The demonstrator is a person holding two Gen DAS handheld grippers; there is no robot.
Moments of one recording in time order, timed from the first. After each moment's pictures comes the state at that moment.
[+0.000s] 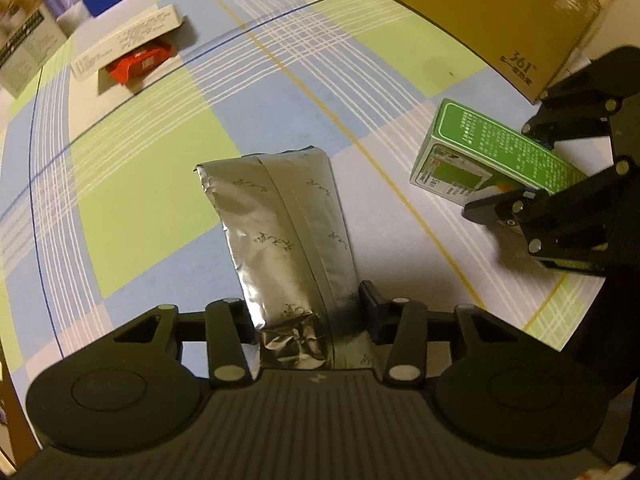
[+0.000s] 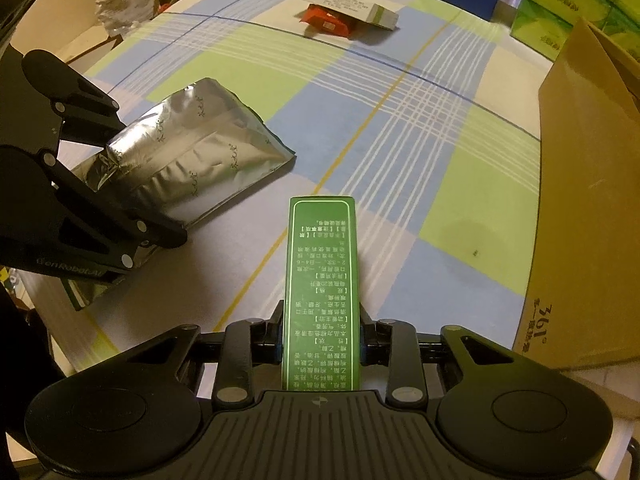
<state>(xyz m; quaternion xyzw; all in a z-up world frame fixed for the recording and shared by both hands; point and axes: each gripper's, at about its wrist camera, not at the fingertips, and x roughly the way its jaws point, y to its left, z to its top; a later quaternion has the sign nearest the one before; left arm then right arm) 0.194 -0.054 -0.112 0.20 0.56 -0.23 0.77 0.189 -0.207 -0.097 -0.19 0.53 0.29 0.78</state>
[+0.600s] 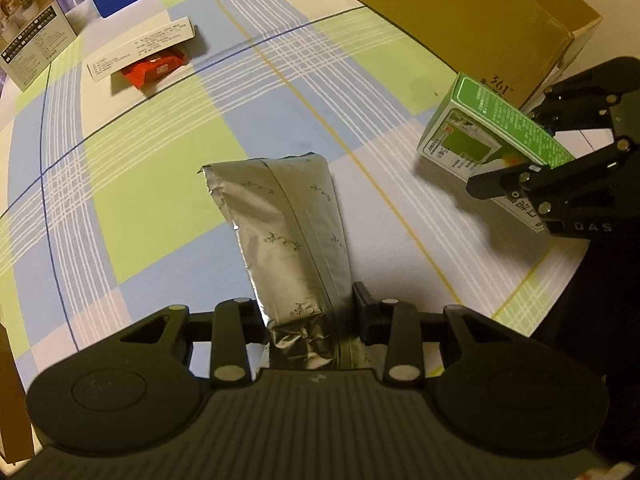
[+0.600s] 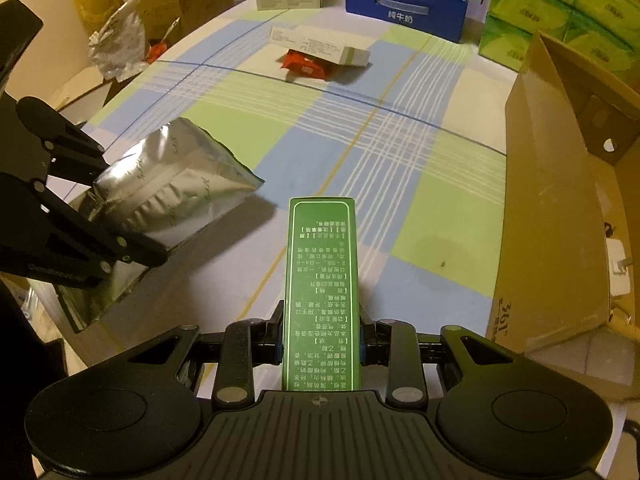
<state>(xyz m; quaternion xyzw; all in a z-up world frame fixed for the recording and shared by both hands) 0.185 -0.038 -0.084 0.17 0.57 -0.24 0.77 0.184 -0.221 -0.061 -0.15 0.50 0.28 0.80</state>
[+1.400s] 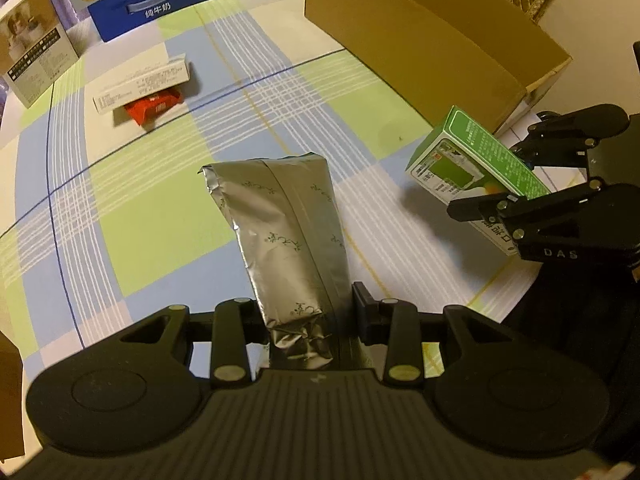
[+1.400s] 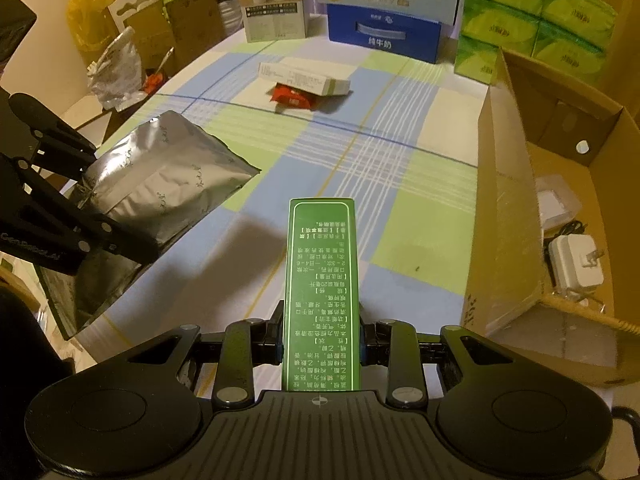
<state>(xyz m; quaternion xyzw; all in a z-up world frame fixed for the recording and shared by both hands) 0.176 -0.047 -0.037 0.14 0.55 -0.25 0.78 0.167 -0.245 -0.026 -0.12 0.48 0.28 0.83</state>
